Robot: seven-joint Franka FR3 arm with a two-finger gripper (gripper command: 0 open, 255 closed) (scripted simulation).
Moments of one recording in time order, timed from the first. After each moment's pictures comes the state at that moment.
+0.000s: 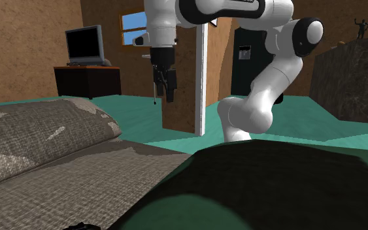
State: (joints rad) arm -0.01 -0.82 0.01 -2.45 -0.10 1.58 -0.15
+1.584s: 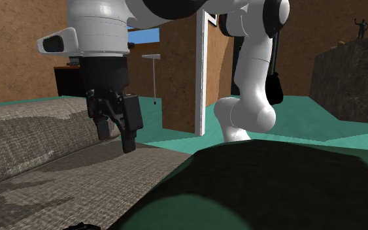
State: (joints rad) arm 0.21 -0.21 0.23 -2.09 0.04 1.84 -0.15
